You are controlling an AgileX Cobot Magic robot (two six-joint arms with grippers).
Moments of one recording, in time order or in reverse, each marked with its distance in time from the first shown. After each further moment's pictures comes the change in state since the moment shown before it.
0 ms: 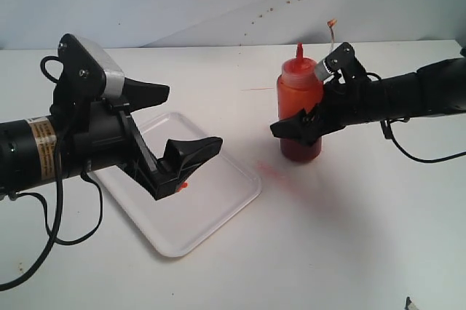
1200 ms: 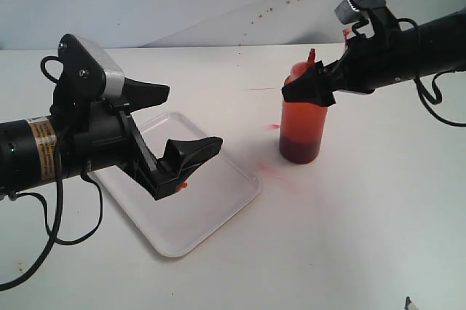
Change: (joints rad) left arm 0.000 0.000 0.000 0.000 0.000 0.000; right arm 0.000 -0.288 0.002 -0.364 0.017 0.649
